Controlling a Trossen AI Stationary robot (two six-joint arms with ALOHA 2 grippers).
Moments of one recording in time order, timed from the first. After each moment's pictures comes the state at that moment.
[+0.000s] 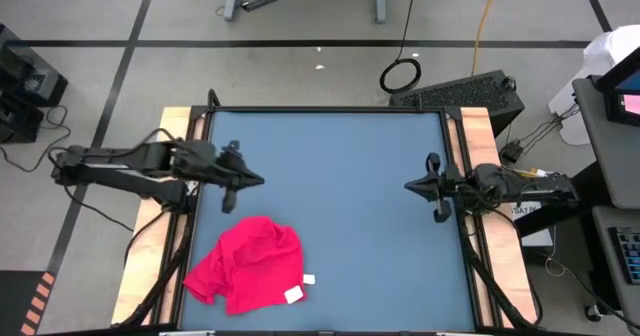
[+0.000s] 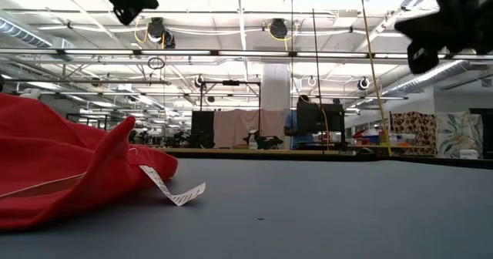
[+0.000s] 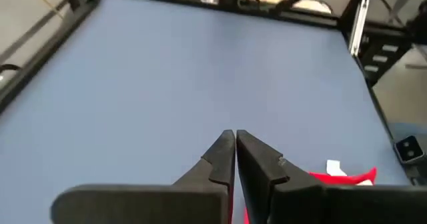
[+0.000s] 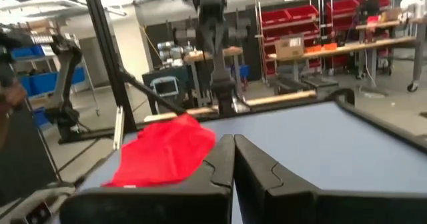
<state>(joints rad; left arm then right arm) -0.03 0.84 0.83 -0.51 -0.01 -0.16 0.06 0.04 0.12 0.01 0.06 0.20</state>
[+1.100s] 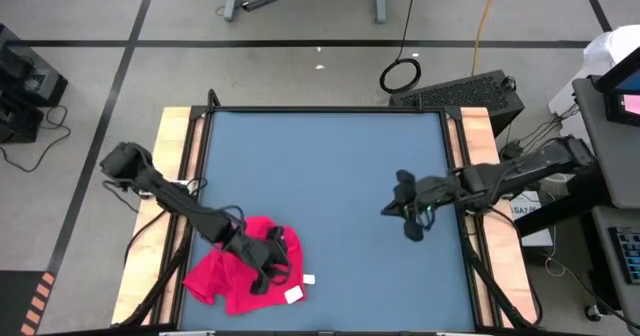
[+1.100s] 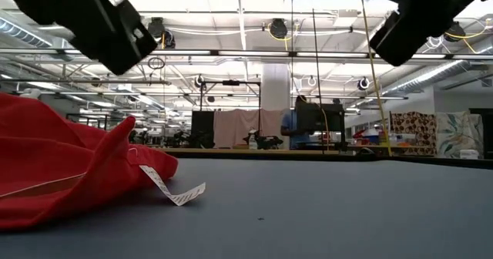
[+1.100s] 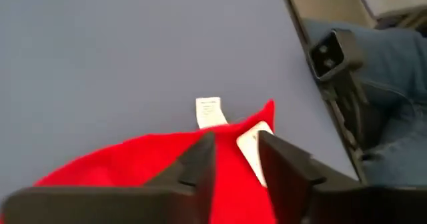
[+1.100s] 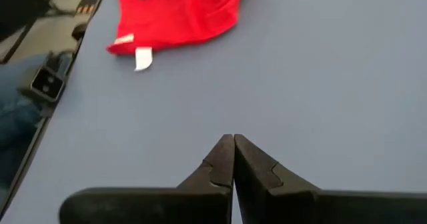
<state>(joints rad) -0.55 1.56 0.83 0.02 -0.10 -0.44 0.27 0.99 0.64 -0.33 0.06 0.31</state>
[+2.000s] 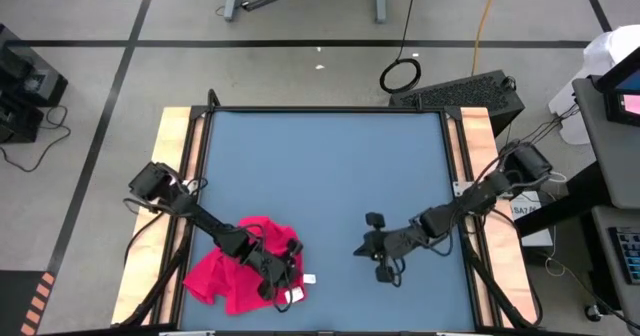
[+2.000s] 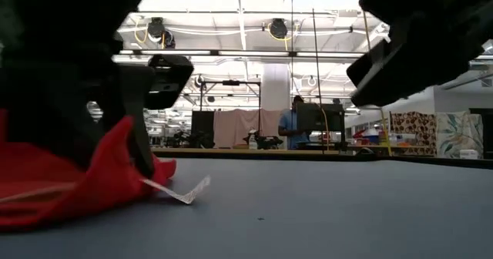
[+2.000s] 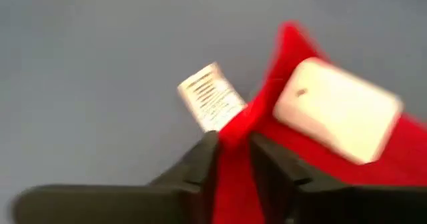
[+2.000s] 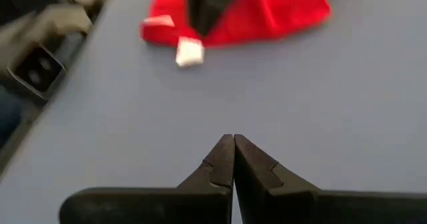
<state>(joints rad) -0.55 1.84 0.83 0.23 -0.12 0.22 0.52 1.59 0.64 0.33 0.24 0.35</state>
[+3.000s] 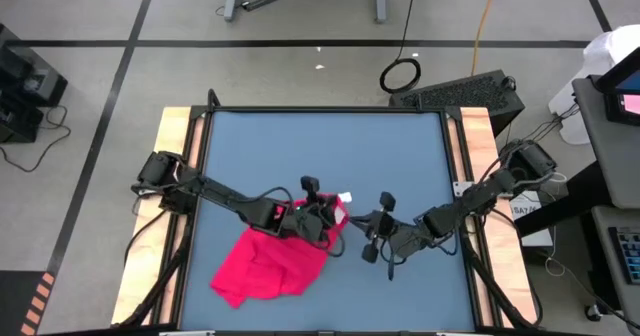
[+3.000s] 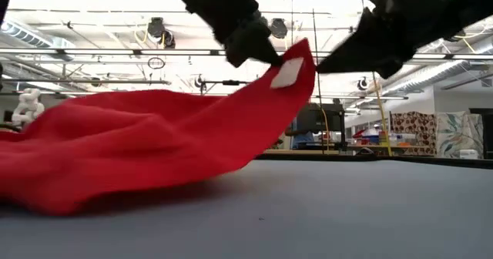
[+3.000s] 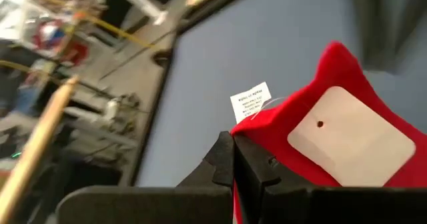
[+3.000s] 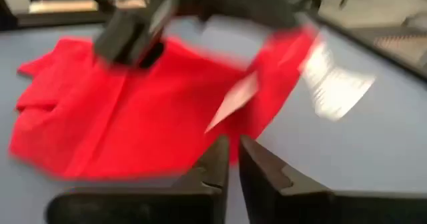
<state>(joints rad) -0.29 1.83 1.22 -0.01 -0.84 0.32 0.53 1.50 0.64 0.28 0.77 0.46</state>
